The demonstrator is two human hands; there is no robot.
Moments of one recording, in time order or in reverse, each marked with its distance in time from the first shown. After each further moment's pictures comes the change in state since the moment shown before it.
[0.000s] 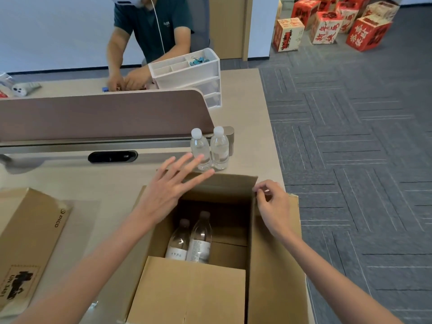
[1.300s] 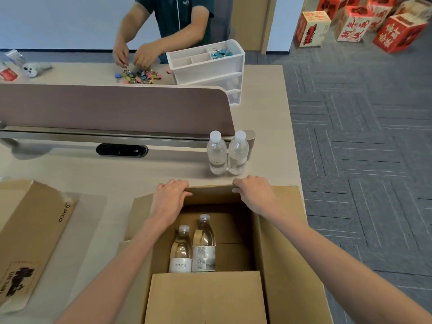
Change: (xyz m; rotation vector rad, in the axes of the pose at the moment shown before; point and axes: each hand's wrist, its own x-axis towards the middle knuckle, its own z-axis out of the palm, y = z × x) left_hand -0.020 -0.017 0.094 -0.485 -0.188 -0.612; right_hand 0.089 -0.034 0.079 -0.925 -0.607 -0.419
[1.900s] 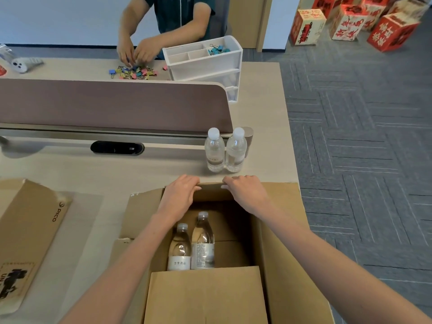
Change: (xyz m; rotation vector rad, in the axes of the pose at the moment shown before) left_hand 0.008 0.017 0.008 -0.146 0.039 0.139; right_hand 0.005 -0.013 0.013 -0.042 0.091 -0.112
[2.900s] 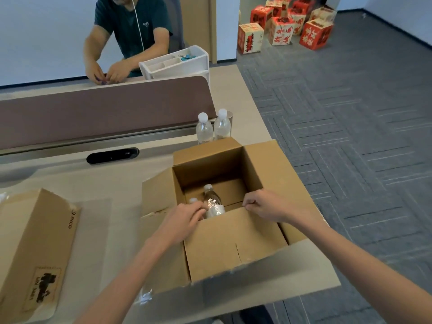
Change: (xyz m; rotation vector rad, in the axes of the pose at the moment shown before) left_hand -0.140 0.009 -0.054 -0.193 -0.379 0.175; right_hand -0.163 -0.095 -0.036 0.553 -0.255 0.331
